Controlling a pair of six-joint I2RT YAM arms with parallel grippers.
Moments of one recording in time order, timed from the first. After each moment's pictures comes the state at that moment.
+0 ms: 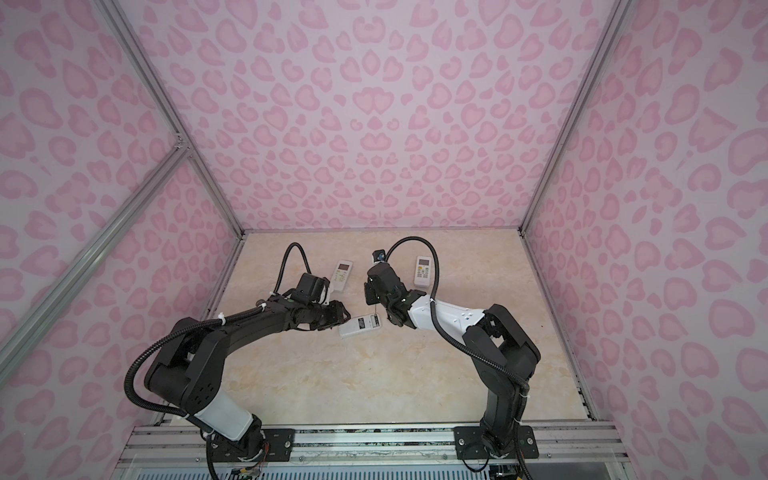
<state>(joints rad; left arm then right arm) -0.43 1.64 0.89 -0.28 0.28 -0.60 0.75 1.79 1.17 0.02 0.26 0.38</state>
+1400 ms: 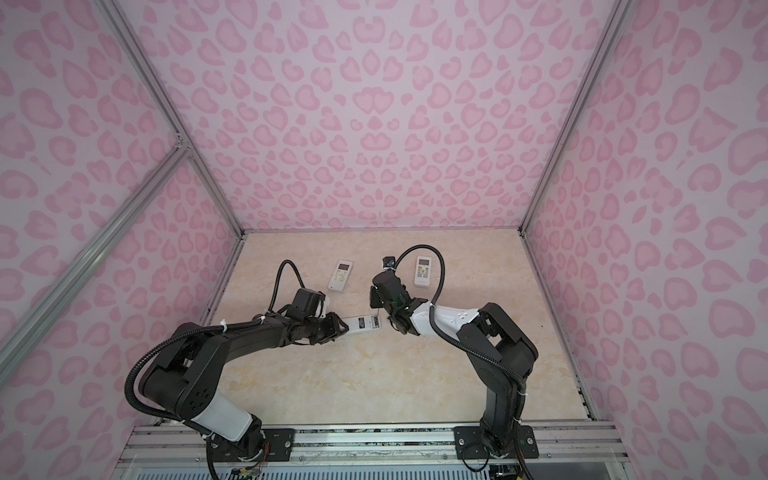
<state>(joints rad) -0.44 1.60 0.71 -0.10 0.34 -0.73 0.73 1.81 1.05 0.17 0.28 0.52</state>
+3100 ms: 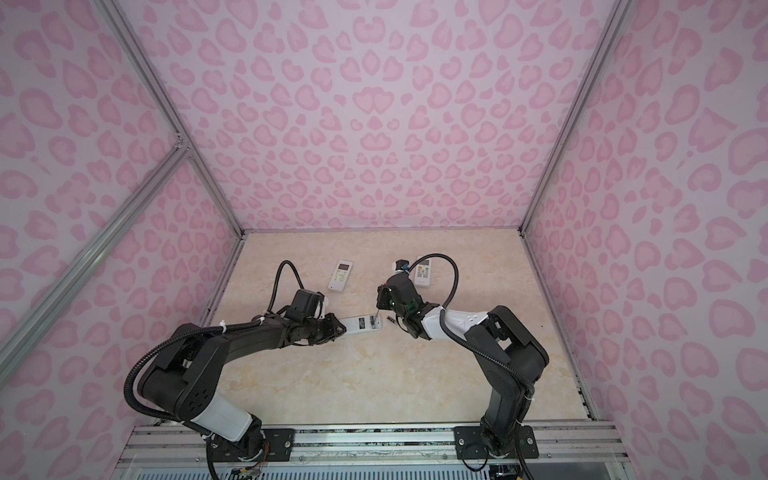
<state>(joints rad) -0.43 1.60 0.69 -0.09 0.33 -0.72 0.67 1.75 0.93 0.28 0.13 0.67</state>
